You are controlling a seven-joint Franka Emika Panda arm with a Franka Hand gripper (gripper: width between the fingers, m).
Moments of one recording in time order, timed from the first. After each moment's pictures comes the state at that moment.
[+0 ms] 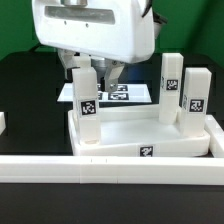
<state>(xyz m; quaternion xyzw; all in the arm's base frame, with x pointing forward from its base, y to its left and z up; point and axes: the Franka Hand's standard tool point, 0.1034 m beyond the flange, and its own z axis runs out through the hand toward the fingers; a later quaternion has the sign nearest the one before) 0.610 -0.059 0.117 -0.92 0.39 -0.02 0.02</state>
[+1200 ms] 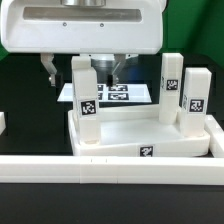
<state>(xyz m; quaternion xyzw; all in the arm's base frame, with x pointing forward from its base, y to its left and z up) 0.610 -0.067 0.116 -1.00 -0.01 -0.02 -0.01</state>
